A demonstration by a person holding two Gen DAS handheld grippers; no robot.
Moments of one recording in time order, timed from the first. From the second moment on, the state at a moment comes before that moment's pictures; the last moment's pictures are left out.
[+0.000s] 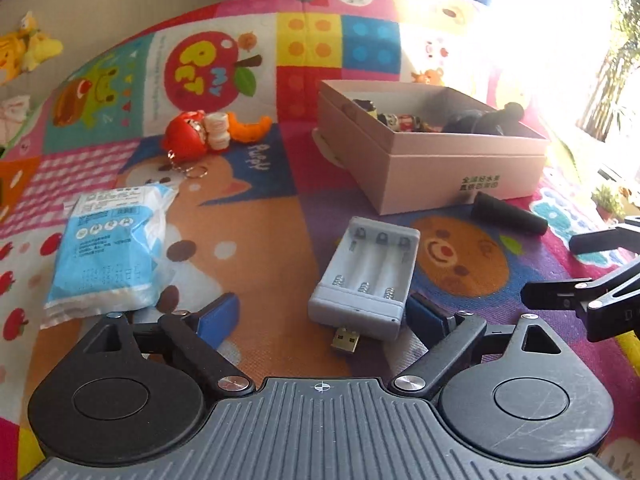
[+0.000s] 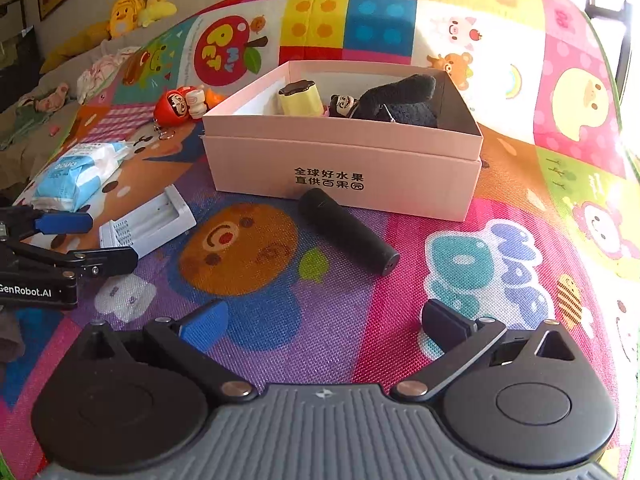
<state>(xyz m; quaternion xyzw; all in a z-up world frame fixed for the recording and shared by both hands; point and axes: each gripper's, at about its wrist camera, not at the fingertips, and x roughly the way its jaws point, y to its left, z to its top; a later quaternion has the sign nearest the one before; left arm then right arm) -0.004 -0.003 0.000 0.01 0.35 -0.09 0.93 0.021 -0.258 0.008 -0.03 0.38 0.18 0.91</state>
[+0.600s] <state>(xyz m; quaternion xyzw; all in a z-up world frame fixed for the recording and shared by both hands) -0.008 -0.004 0.000 -0.01 0.34 -0.13 0.93 0.094 -0.248 0.038 -0.08 0.29 0.15 0.94</state>
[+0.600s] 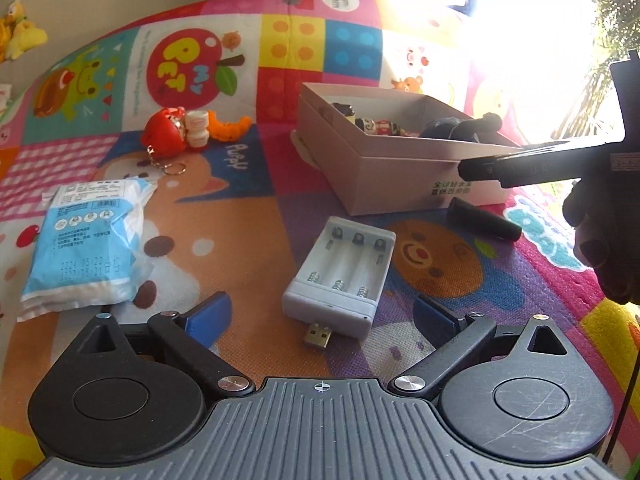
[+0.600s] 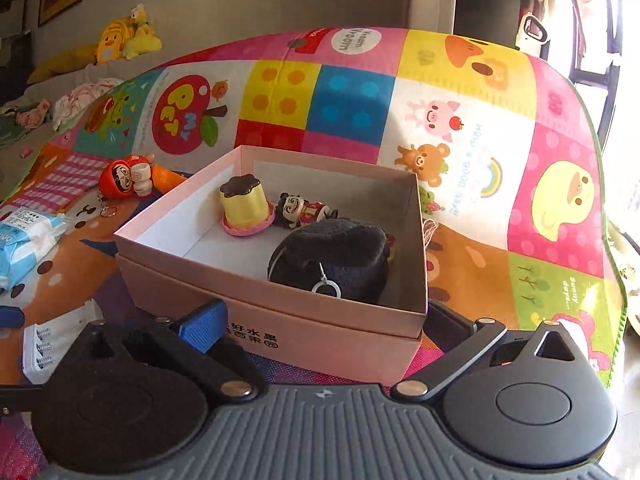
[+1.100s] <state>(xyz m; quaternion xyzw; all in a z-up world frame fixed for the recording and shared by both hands) -0.008 -0.004 0.000 -0.01 0.34 -0.13 0.93 0.046 -0.248 0.009 -0.18 0.32 0.15 0.92</state>
